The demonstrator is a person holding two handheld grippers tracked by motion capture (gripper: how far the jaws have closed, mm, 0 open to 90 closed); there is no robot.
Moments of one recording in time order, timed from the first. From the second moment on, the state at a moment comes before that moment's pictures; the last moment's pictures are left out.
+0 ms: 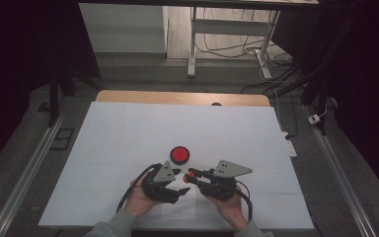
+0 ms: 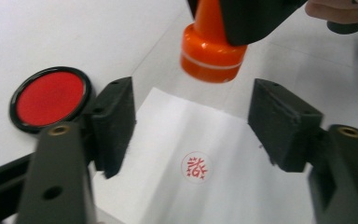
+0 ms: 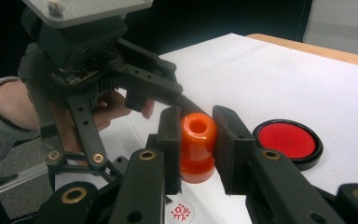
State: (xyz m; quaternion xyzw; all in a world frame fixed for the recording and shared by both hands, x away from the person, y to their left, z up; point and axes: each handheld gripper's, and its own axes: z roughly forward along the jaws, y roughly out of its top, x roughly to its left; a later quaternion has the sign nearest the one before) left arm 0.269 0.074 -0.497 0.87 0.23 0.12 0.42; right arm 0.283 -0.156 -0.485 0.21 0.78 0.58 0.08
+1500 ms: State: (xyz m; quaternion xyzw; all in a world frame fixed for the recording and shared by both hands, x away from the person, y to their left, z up) left arm 0.240 0.206 -0.501 0.82 0.34 0.14 0.43; right arm 0.300 -0.181 -0.478 0.23 0.77 0.58 0.11
